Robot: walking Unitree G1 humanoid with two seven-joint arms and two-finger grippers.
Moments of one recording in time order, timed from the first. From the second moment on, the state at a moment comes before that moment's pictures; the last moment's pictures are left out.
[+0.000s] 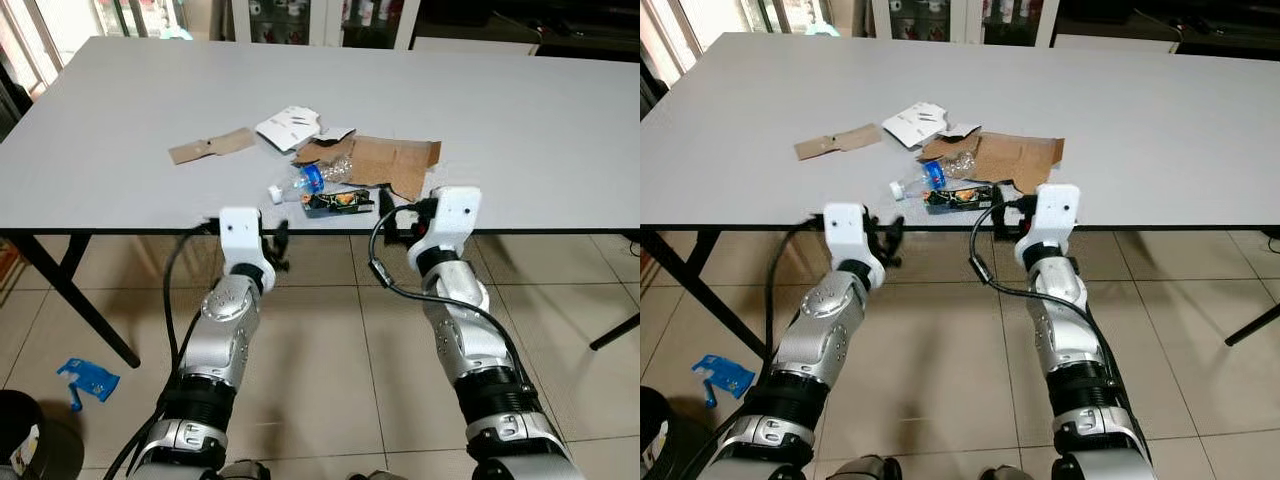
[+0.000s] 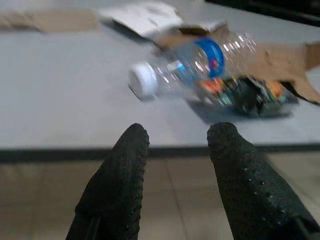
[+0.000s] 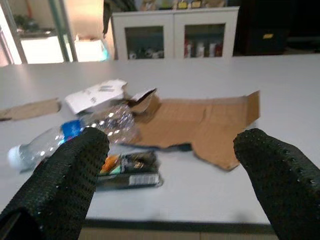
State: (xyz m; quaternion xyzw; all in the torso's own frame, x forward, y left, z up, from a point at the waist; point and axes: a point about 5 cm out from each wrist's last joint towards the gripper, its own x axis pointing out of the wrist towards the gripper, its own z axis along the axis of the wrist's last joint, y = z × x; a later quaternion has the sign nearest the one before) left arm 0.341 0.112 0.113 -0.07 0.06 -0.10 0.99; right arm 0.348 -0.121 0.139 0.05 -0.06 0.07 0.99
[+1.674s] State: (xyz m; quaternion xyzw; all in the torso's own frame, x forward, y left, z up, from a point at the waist) left arm 0.385 0.084 0.171 -0.19 0.09 -0.13 0.97; right arm 0.343 -0.109 0.137 0.05 -0.04 0.12 0.99
